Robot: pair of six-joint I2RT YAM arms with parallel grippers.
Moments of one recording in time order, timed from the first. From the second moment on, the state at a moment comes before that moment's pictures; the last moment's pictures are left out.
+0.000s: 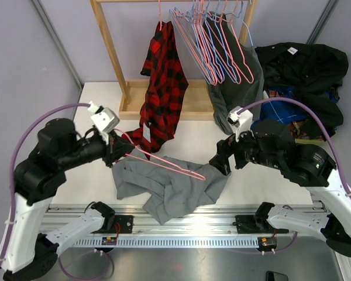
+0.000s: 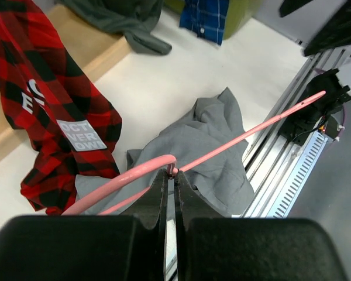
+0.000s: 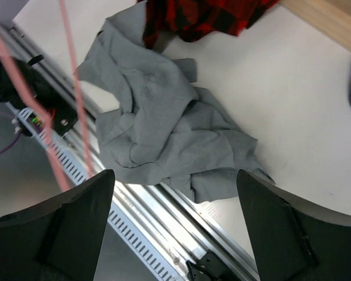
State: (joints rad) left arm -0.54 0.83 1.53 -1.06 0.40 0.05; right arm 0.90 0.96 1.48 -1.06 0.03 0.24
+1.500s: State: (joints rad) left arm -0.54 1.08 1.72 -1.08 0.50 0.03; right arm 0.90 1.04 1.35 -0.95 -0.41 0.19
